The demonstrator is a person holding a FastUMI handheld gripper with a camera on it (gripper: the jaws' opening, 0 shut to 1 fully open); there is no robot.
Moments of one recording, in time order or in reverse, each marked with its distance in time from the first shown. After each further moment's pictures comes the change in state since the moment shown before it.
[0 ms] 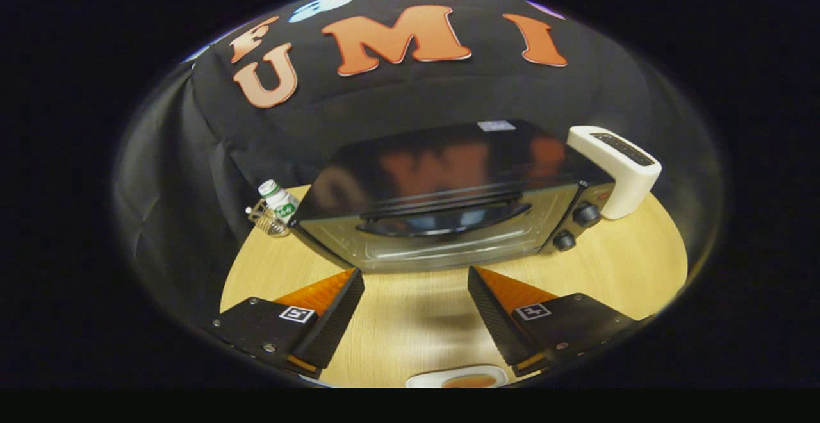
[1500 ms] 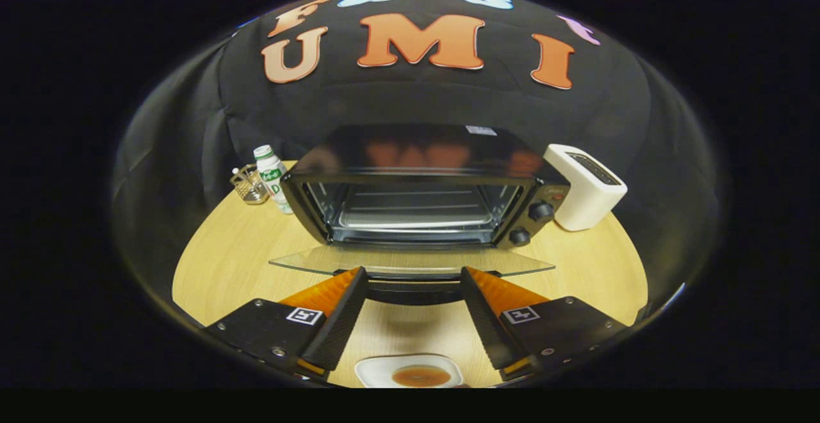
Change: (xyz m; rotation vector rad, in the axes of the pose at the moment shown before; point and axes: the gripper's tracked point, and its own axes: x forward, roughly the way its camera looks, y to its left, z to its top) arm -0.042 -0.026 -0.077 -0.172 0.112 -0.100
